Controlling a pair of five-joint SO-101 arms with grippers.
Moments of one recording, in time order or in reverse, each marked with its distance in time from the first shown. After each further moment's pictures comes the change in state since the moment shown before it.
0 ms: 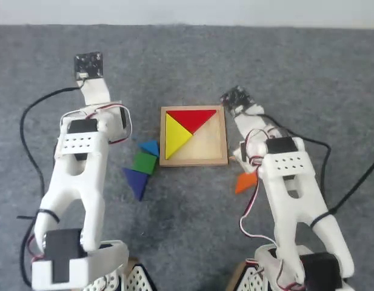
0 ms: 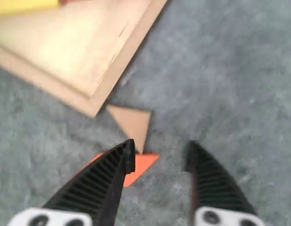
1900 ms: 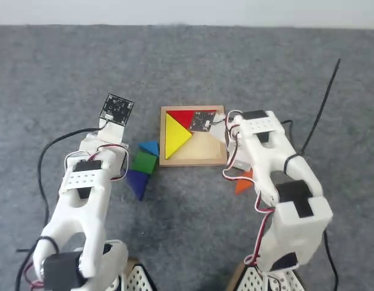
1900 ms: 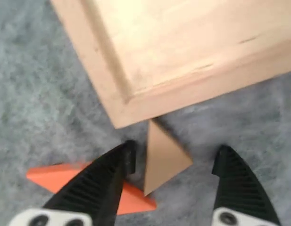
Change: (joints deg) left arm -1.8 -11.3 28.6 -17.4 -27.5; right arm -2.8 38.7 -25.3 7.1 31.1
